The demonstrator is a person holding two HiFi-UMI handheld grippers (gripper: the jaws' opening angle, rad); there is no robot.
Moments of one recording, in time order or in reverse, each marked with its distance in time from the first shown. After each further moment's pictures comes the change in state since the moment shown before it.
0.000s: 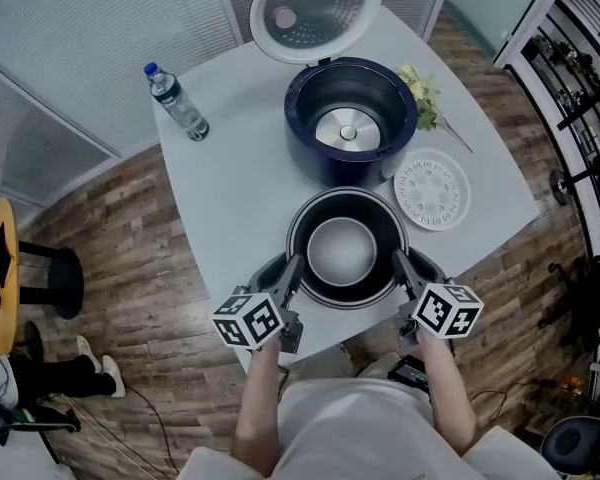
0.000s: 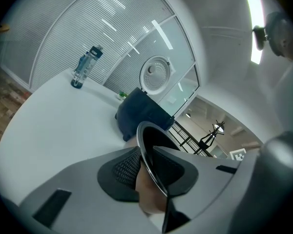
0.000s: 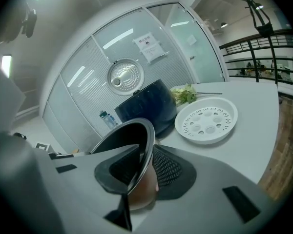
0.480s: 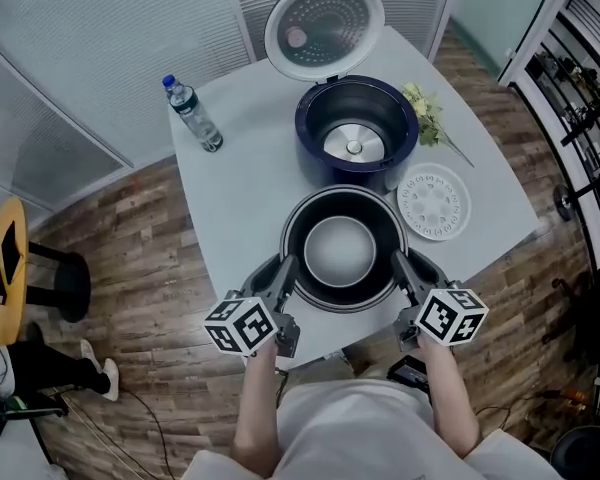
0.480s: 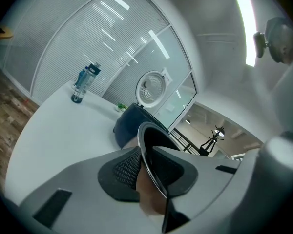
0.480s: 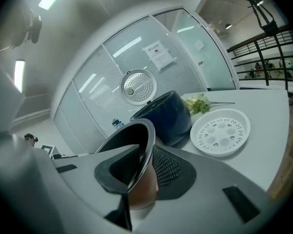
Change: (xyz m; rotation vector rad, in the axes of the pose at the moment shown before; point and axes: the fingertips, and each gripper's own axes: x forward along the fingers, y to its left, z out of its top) left arm -0.033 -0.019 0.040 0.022 -0.102 0.004; right arm -0.017 0.042 0.031 -0.031 -0.082 0.110
